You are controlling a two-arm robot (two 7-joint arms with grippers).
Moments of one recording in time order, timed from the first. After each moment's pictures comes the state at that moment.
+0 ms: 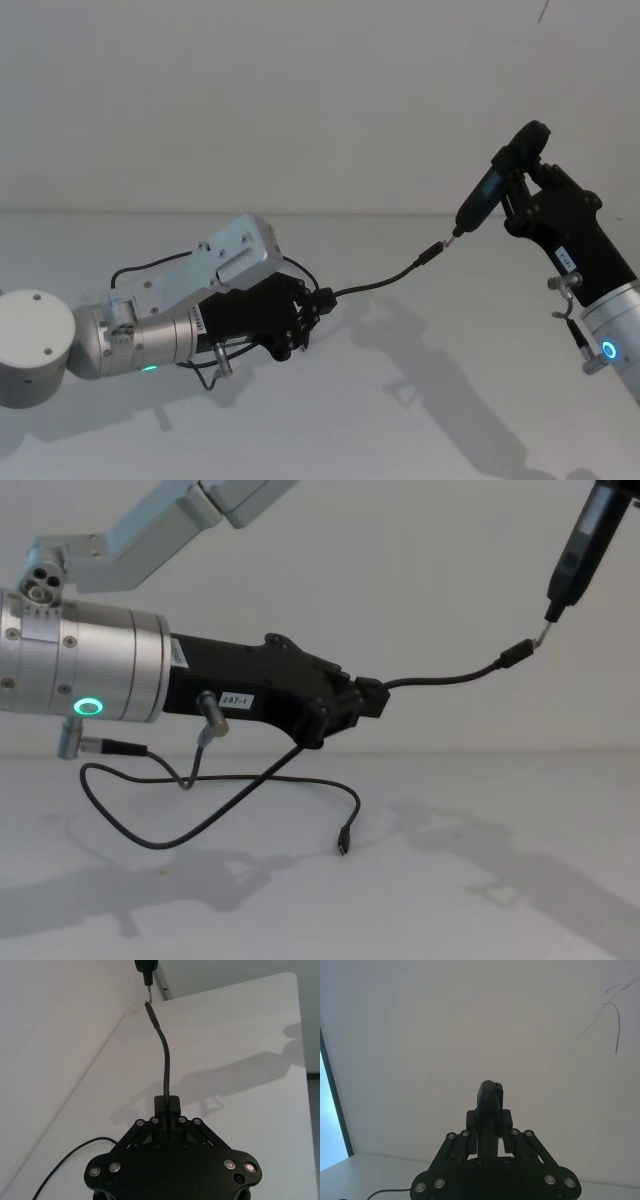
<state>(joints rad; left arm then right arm) -0.57 0.50 0.64 -1.55 -0.24 0.07 -0.66 0.18 0.31 -0.15 -1.75 0.57 -0.03 0.25</state>
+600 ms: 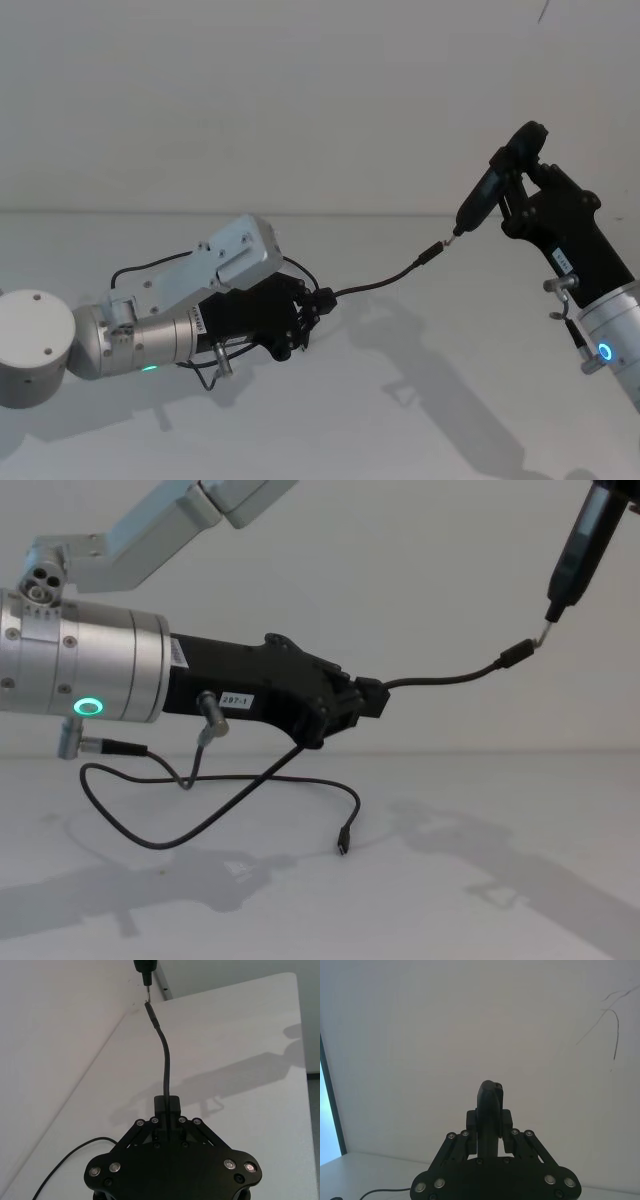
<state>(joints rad) -0.57 0.50 0.64 -1.55 -0.24 0.07 -0.66 0.17 0.30 -0.15 -1.75 0.53 -0.06 0.25</state>
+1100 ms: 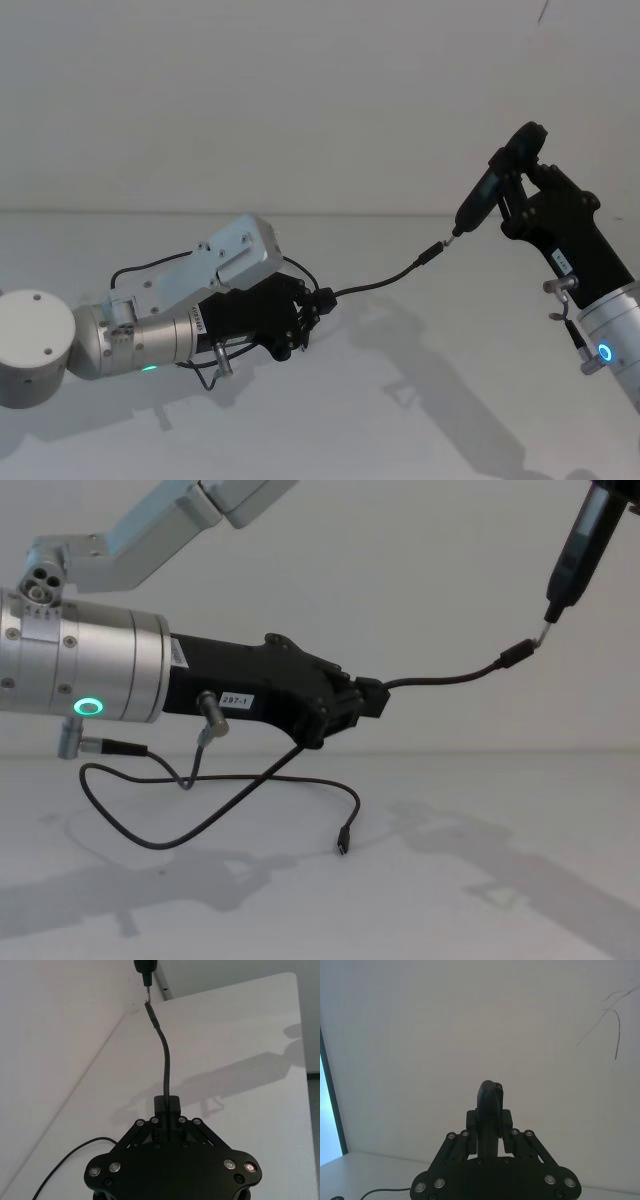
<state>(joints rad) -0.57 0.50 0.64 -1.55 -0.24 0.07 -0.66 0.17 0.30 -0.15 -1.74 0.52 -0.06 0.26</state>
